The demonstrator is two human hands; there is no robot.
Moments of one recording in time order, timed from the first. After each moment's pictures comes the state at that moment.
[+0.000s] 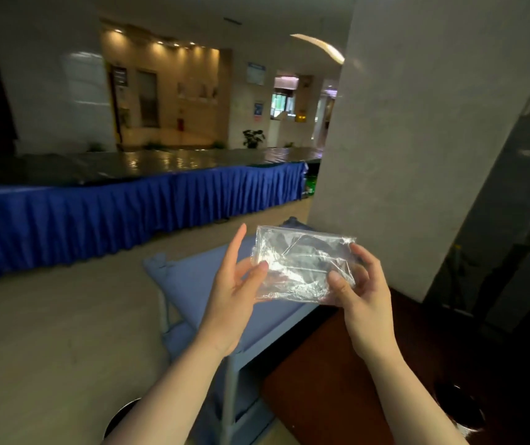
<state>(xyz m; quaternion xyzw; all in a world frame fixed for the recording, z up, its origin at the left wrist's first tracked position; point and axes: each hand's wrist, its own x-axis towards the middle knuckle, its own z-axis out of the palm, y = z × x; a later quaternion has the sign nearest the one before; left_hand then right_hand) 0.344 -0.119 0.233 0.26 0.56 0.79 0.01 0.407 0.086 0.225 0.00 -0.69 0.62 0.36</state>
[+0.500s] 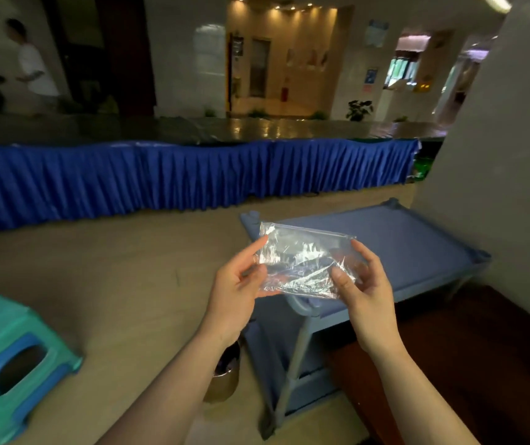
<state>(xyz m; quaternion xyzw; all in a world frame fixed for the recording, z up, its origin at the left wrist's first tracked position) 0.365 -0.230 0.159 0.10 0.64 0.75 -0.09 0.368 -0.010 0.162 0.08 -0.70 0.69 0.17</state>
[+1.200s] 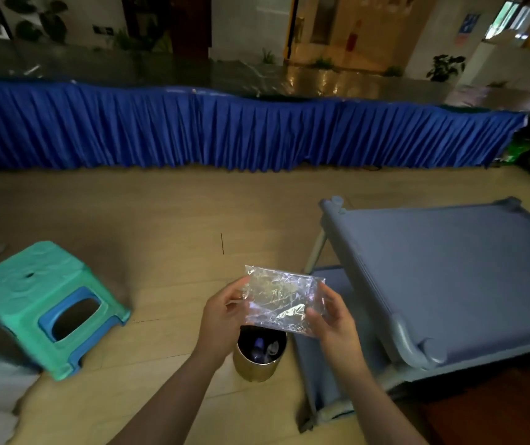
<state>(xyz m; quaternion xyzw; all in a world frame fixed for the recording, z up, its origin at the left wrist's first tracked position) 0.262 -0.414 -0.007 -0.14 0.68 0.72 -0.08 0.232 -0.196 -0.004 0.00 -0.73 0.68 -0.04</state>
